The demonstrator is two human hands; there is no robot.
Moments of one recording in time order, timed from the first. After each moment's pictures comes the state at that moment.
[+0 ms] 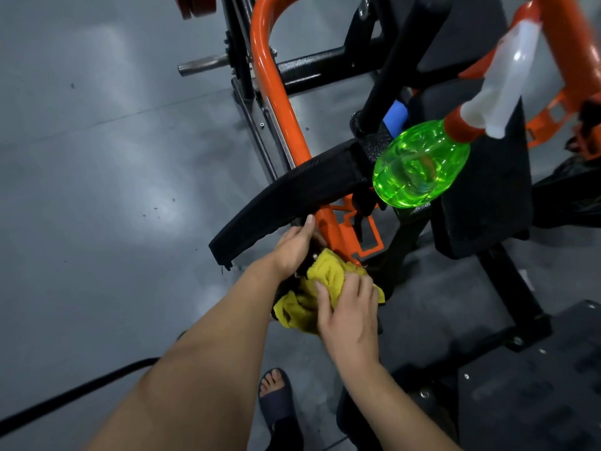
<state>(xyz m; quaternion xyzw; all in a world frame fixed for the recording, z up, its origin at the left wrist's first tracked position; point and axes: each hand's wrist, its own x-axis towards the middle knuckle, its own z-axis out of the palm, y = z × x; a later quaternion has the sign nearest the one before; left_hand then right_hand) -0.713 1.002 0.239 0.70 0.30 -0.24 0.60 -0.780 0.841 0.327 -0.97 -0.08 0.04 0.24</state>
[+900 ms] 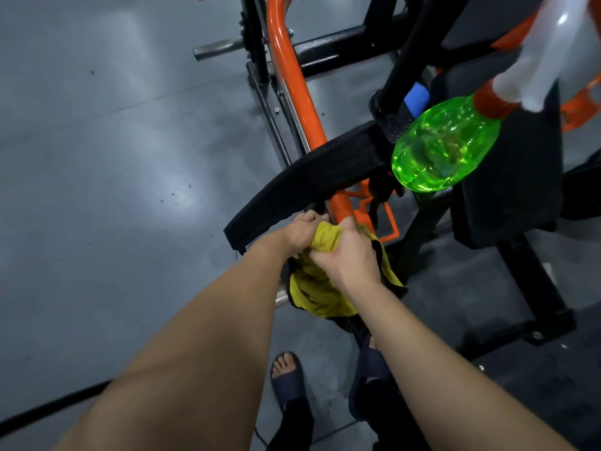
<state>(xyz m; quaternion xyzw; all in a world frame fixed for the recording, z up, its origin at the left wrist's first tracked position) -0.706 1.010 0.287 0.71 0.28 -0.29 0.58 -0.712 0.882 0.345 -0.92 -0.05 0.27 0.26</state>
